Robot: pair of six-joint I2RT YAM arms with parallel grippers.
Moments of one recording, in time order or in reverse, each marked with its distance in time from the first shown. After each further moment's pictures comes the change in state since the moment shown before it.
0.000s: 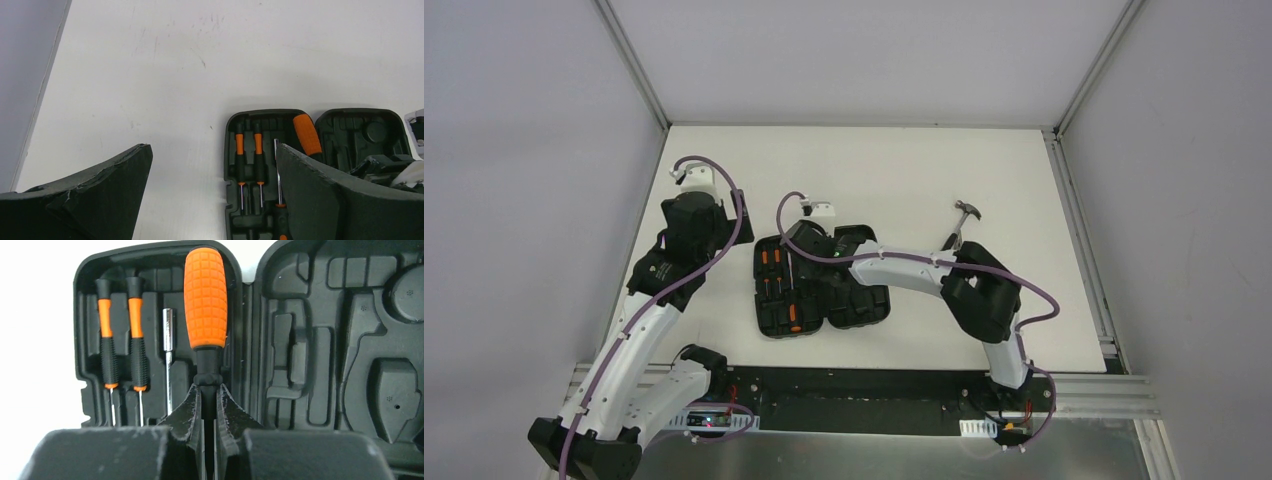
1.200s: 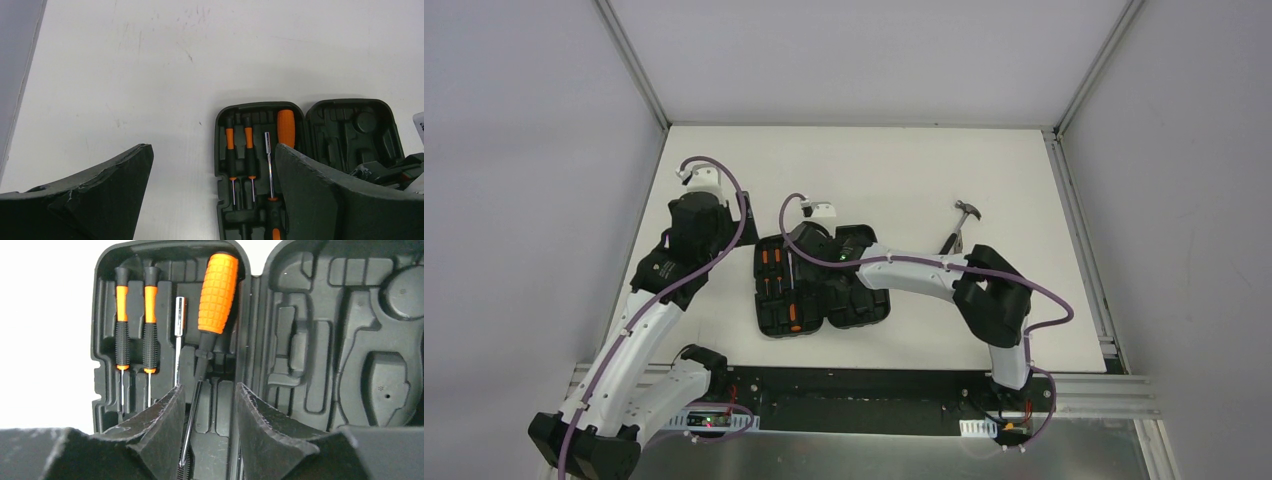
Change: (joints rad) left arm -0.014 0.007 -0.011 0.009 0.036 -0.015; right arm 0.018 -0.052 -0.047 0.018 0.019 -0.018
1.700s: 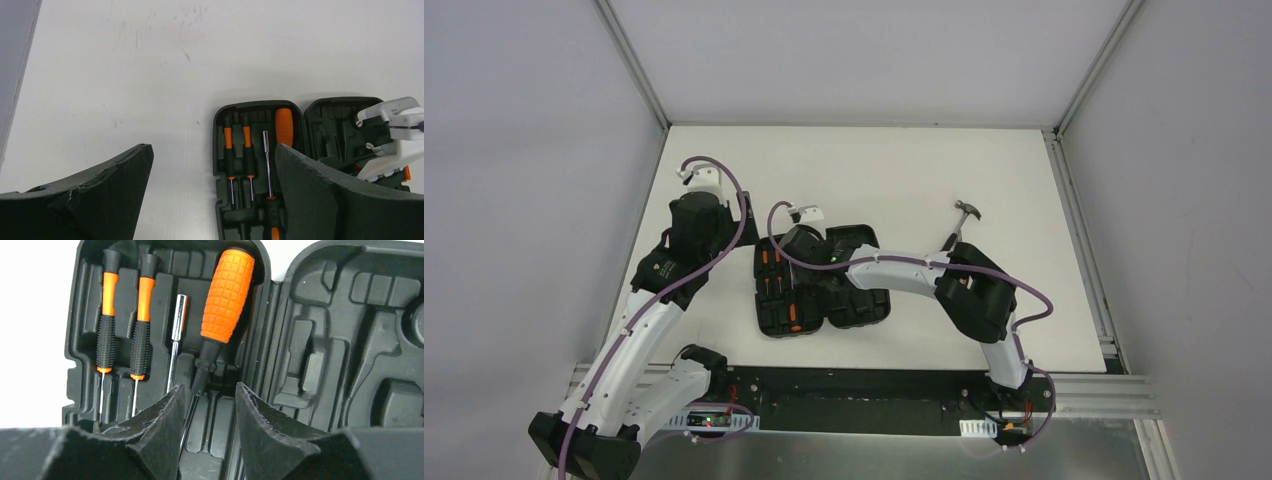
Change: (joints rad) left arm 0.000 0.007 -0.001 0.003 0.013 -0.003; right arm 0.000 0.079 0.037 0.031 -0.035 -0.132
